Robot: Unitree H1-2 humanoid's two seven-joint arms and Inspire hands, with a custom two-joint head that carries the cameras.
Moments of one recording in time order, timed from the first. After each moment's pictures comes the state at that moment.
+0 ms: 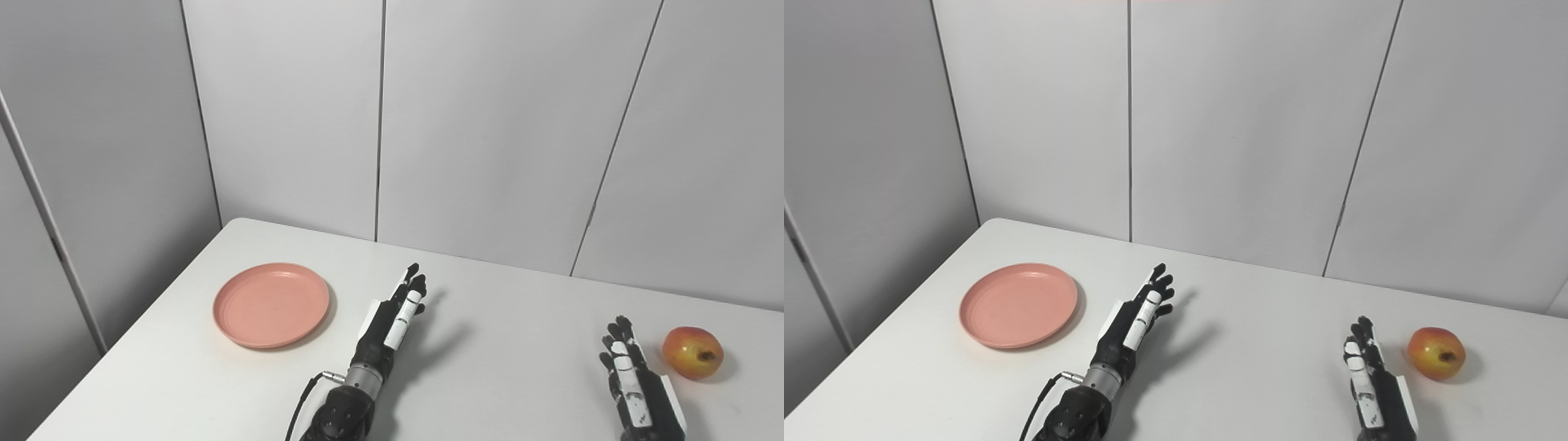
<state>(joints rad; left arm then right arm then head) -0.37 -0.03 -0.03 0.45 0.01 -0.18 -0.01 -0.26 -0.06 -0.04 0.26 0.12 -0.10 0.11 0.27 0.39</state>
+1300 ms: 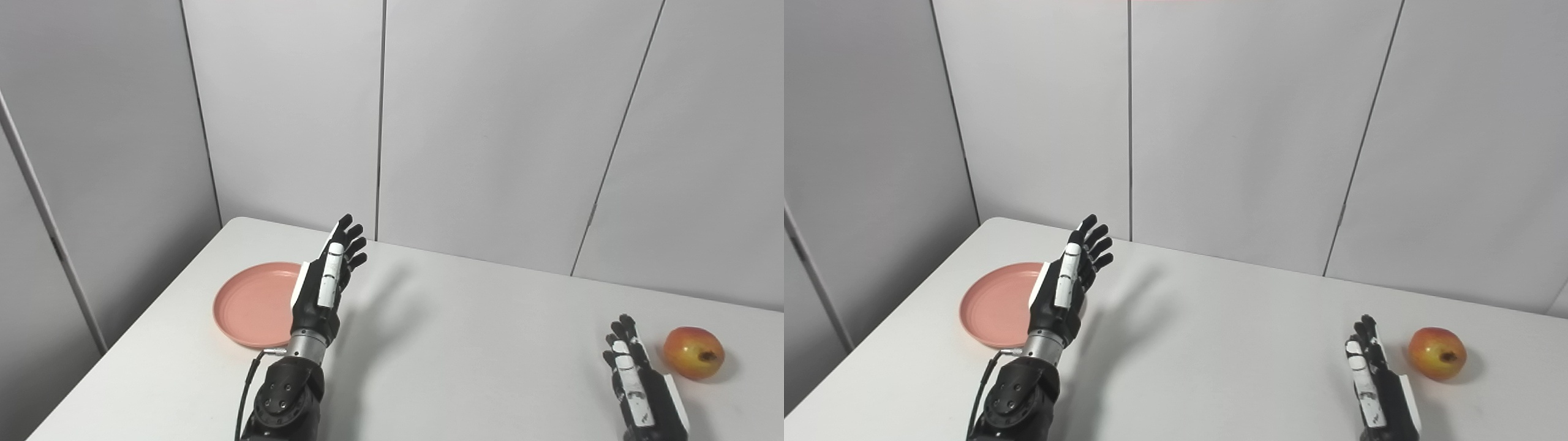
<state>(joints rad) -0.35 0.05 0.15 0.16 -0.13 -0.06 0.02 -0.27 -0.06 -0.04 0.27 0.11 -0.11 0.11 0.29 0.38</state>
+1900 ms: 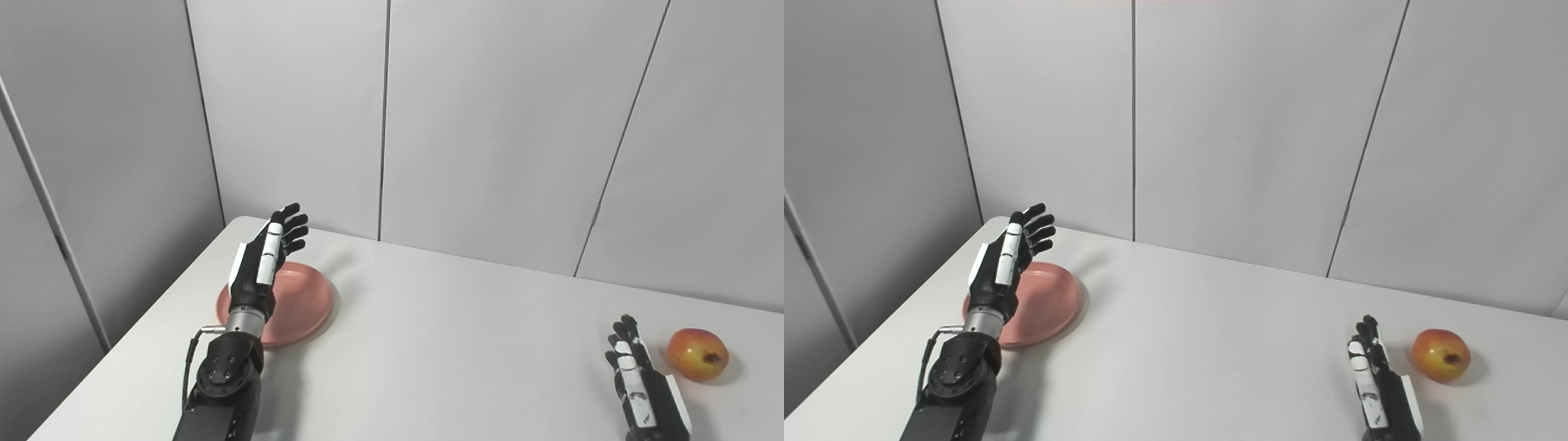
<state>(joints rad) -0.39 0.22 0.25 0.28 -0.13 -0.07 0.04 -0.27 -0.06 -0.04 0.27 0.10 -0.12 0.11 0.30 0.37</state>
